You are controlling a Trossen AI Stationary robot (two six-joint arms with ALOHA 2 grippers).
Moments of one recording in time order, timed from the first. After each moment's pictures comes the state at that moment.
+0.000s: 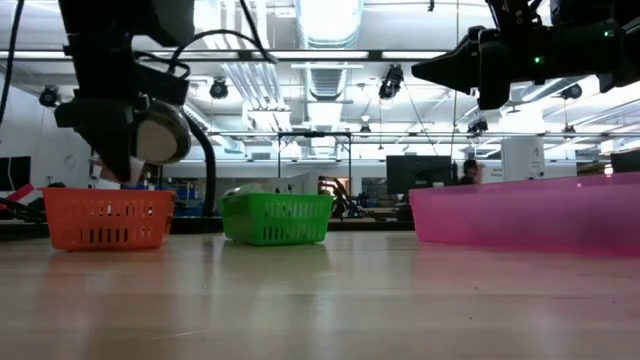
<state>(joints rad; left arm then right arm) -0.23 1.40 0.94 -1.16 -0.45 -0.62 0.14 1.18 0.28 0.95 0.47 -0.60</state>
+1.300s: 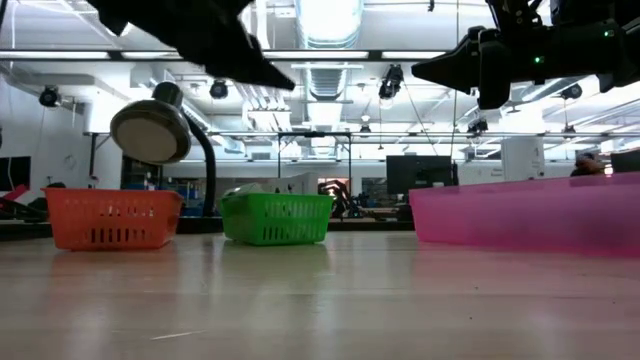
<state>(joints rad) -0.09 1.26 0.77 0.08 -0.22 0.22 0.14 1.18 0.28 0.95 0.47 -0.59</state>
